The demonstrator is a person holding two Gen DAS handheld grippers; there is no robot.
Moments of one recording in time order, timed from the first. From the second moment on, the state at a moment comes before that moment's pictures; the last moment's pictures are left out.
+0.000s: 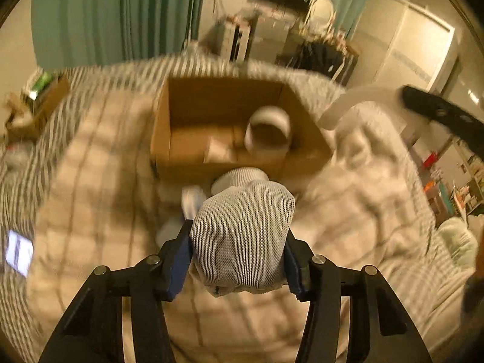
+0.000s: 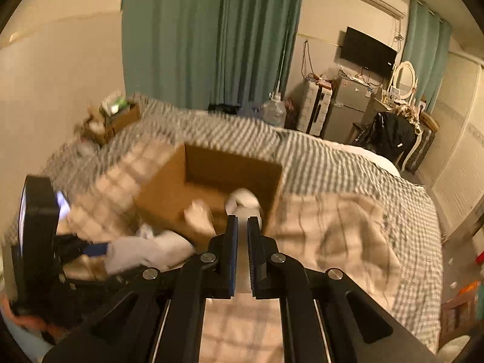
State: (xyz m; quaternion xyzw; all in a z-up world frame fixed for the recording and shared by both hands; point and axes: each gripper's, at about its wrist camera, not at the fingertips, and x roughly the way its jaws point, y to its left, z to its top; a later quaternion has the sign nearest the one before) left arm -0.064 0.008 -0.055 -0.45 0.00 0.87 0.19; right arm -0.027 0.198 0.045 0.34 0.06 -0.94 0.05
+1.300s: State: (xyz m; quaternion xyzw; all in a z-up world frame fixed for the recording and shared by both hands) left arm -0.143 0.004 -0.031 -0.40 0.02 0.90 0.14; right arm -0.101 0.239 0.024 0.32 -0.07 -0.94 0.04
